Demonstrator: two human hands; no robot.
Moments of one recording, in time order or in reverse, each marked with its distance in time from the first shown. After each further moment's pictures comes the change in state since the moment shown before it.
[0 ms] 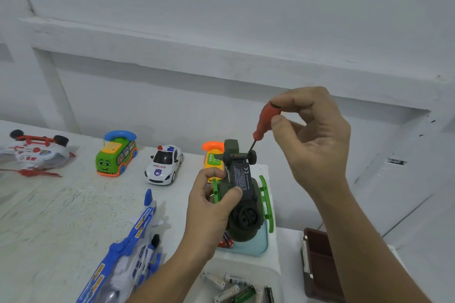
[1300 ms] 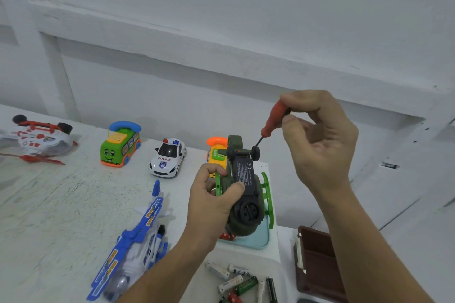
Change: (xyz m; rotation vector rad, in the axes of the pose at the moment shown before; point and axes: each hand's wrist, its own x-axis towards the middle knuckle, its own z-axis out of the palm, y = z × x) left_hand -0.004 0.010 -0.015 -0.058 -0.005 -0.042; right_hand -0.002 -0.009 0.015 -0.079 -0.005 -0.038
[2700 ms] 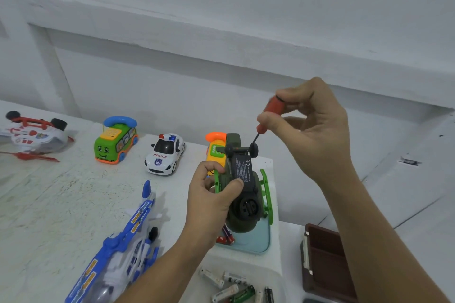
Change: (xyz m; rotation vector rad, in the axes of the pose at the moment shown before) left_hand 0.026 -0.021 0.013 0.029 0.061 -0.027; right_hand 0.011 0.040 -0.012 0.027 -0.115 0.191
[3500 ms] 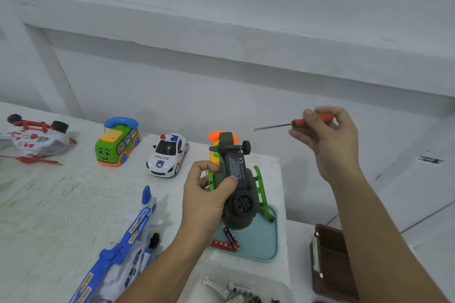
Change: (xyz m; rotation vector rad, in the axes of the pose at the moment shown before) left_hand 0.023 -0.005 -0.003 0.025 0.119 -0.016; right_hand 0.004 0.088 -0.029 0.393 0.384 0.642
